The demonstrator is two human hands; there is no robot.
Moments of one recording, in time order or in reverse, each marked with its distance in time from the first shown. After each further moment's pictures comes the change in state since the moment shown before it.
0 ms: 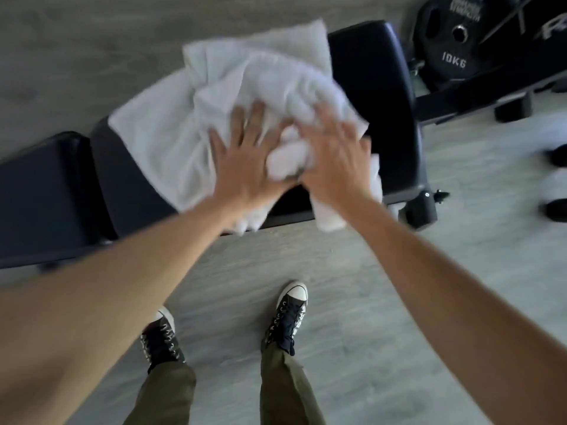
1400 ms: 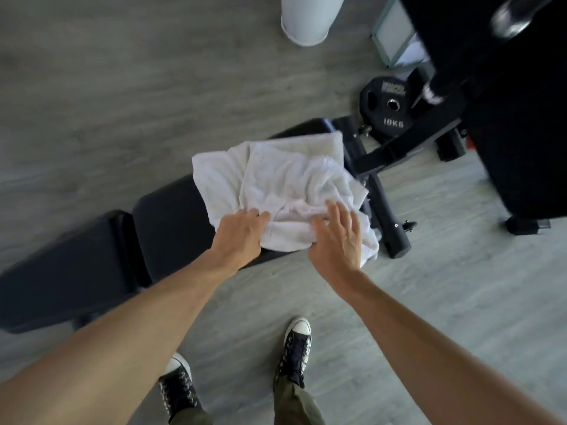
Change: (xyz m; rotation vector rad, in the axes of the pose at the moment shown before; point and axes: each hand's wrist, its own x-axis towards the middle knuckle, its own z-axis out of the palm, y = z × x) left_hand -0.063 0.040 -0.102 0.265 -0.141 0.228; right_hand -0.102 -0.001 -0.059 -0.012 0.066 0.196
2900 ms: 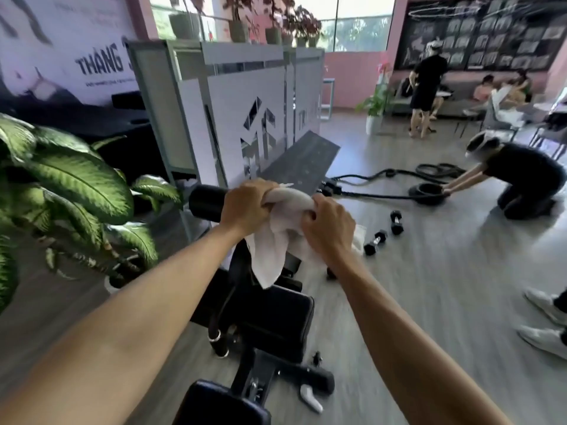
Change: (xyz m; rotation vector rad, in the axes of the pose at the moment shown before) left_hand 0.119 0.440 -0.574 -0.145 0.559 0.936; right_hand -0.060 0.221 -0.579 0.284 1.058 0.695
